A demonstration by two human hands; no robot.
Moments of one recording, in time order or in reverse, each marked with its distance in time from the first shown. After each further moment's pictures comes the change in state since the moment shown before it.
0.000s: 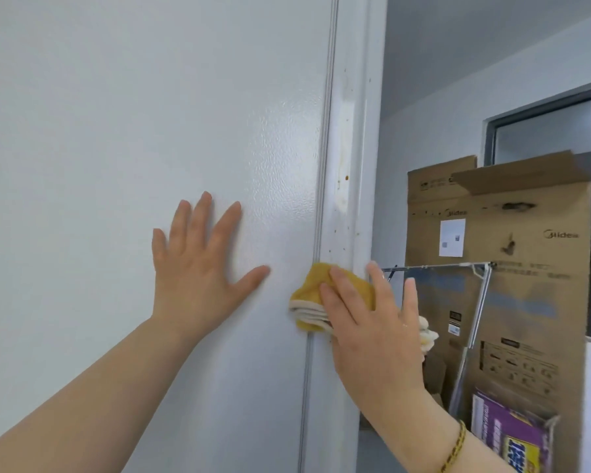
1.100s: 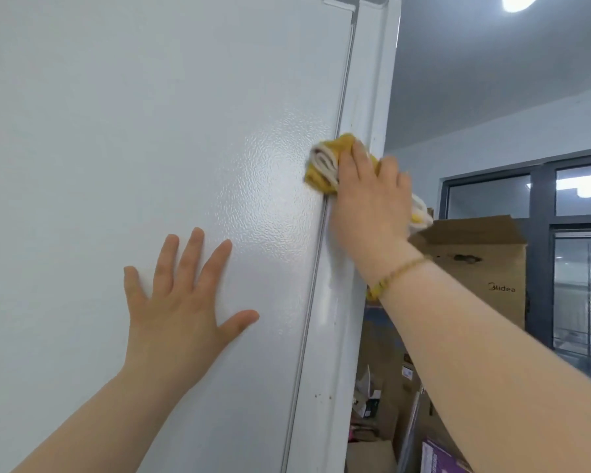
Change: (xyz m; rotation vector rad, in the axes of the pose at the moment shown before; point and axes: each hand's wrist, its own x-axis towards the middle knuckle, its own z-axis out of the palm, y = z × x) left_hand 0.001 -0.007 0.010 0.047 -0.110 -0.069; right_hand 0.179 0.036 0.000 -0.134 -0.254 0.161
